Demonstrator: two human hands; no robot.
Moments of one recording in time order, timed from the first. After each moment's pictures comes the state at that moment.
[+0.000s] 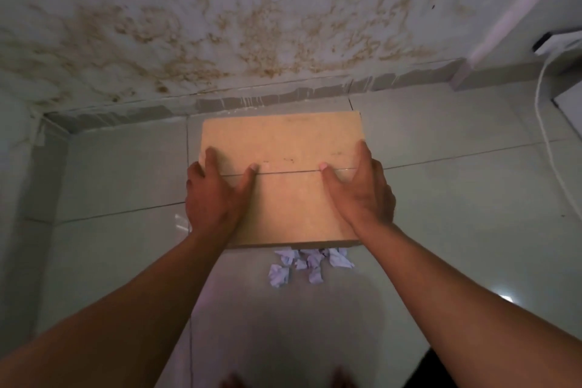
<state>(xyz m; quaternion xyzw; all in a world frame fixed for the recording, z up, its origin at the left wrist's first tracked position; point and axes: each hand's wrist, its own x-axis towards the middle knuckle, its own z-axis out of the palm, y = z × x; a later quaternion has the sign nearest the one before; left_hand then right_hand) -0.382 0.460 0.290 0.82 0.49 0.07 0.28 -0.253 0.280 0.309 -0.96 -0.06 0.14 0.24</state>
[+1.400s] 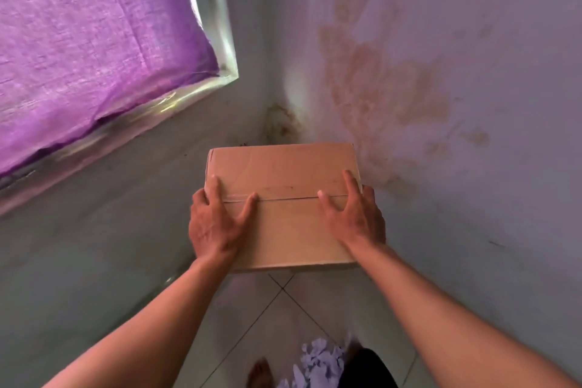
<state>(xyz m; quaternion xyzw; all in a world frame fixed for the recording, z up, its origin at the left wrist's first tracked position) -0.513 0.651 0.790 0.55 0.78 0.26 0.17 -0.278 0.644 0.813 -0.81 -0.54 0.17 0.17</state>
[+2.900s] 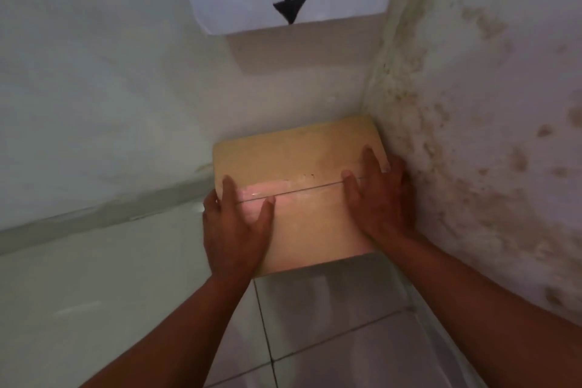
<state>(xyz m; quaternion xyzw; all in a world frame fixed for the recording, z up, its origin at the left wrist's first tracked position) -0.477 0.820 0.174 0.30 0.90 0.30 0.10 -0.303 0.963 0.180 -0.62 -0.76 0.13 0.15</state>
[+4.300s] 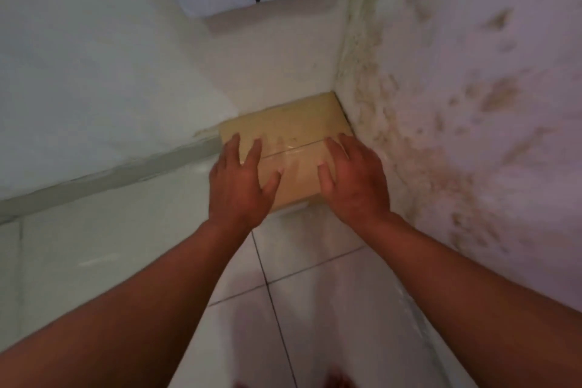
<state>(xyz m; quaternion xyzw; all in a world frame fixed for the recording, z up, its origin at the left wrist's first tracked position) -0.445 0.808 0.259 0.51 0.84 0.15 0.11 -0.275 0.899 0.244 -0.48 -0.85 0.08 0.19</state>
